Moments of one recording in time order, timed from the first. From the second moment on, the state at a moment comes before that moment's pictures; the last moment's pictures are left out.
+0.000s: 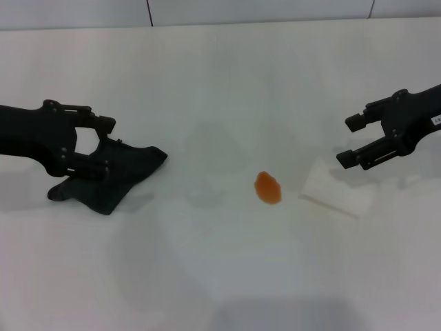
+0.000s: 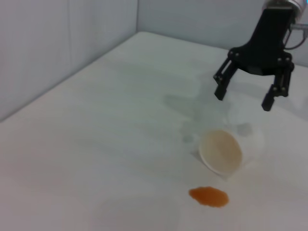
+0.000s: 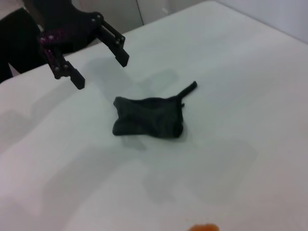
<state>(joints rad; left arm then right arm) -0.57 -1.95 0.82 0.94 2.14 1.74 -1.60 0.66 1.94 -0.97 -1.00 -2.17 -1.67 1.86</state>
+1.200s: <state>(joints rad) -0.64 -1.96 0.88 0.96 2.18 1.75 -1.63 1.01 2.01 -1.19 -0.90 -2.63 -1.76 2.30</state>
